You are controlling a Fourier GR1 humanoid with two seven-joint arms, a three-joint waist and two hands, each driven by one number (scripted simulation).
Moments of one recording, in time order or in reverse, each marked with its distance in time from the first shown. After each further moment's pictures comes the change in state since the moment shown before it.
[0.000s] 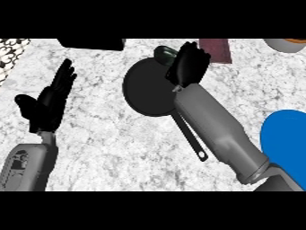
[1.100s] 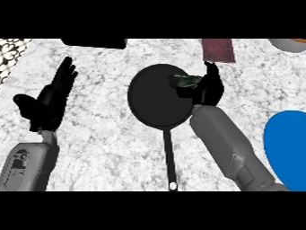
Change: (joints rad) left arm -0.009 -0.007 0.000 -0.012 0.003 -0.005 -0.003; right arm 0.191 0.009 -0.211 0.102 -0.513 -0.393 -0.428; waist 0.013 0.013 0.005
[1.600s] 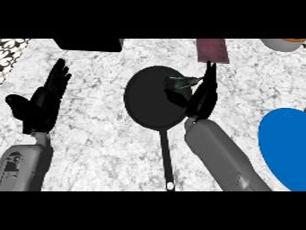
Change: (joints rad) left arm 0.019 0.020 0.024 -0.007 0.006 0.000 0.016; right arm 0.151 -0.005 0.189 -0.271 -0.197 -0.226 -0.140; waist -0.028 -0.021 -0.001
